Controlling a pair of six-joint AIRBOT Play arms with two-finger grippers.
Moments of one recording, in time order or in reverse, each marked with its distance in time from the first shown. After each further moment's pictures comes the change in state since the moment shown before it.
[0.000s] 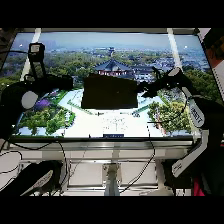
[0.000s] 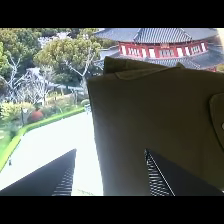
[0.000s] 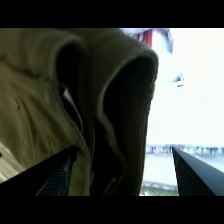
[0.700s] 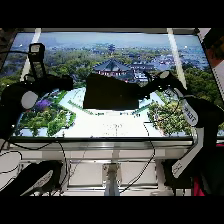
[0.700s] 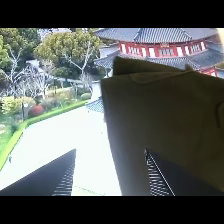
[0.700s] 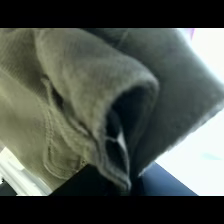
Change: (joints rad) left arm 0.000 0.000 0.000 0.001 -0.005 0.000; right arm 0.016 -0.030 0.002 -0.003 0.024 0.026
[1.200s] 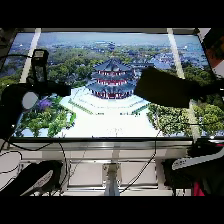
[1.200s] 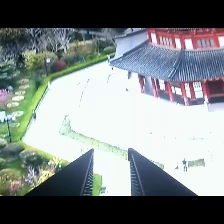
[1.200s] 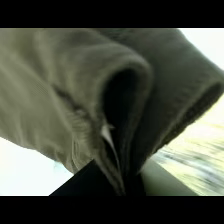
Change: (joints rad) left arm 0.001 0.000 0.000 0.067 -0.187 0.000; right arm -0.655 0.227 0.001 -0.260 0.133 0.106
